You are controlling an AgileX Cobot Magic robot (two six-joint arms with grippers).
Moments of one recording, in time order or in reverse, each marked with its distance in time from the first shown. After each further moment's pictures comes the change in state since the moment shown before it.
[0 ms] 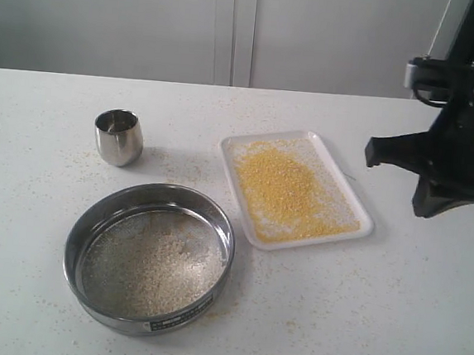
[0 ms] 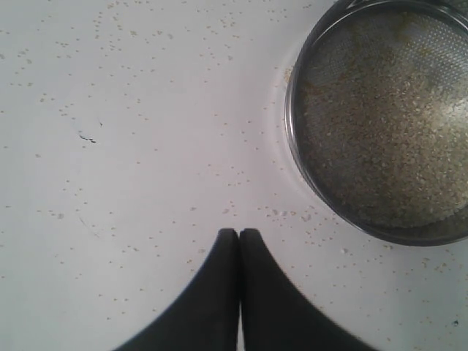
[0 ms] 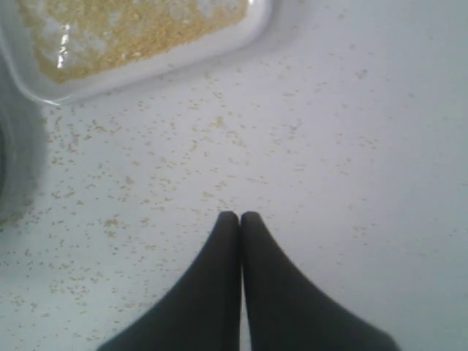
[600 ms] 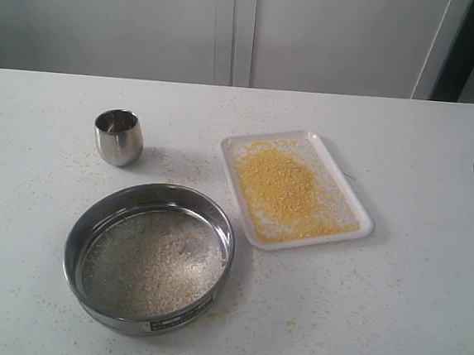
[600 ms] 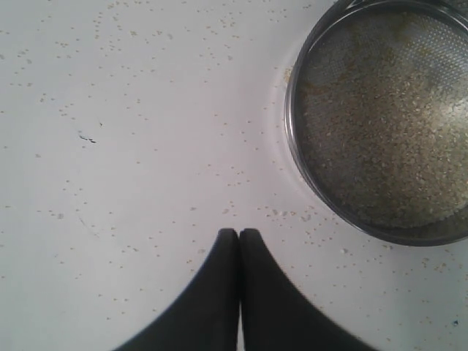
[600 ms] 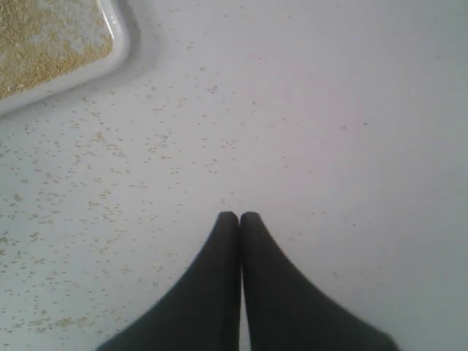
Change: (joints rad) left arm 0.000 0.000 0.000 0.000 0.000 0.000; right arm -0.141 -0.343 0.187 -0.158 -0.037 -0.026
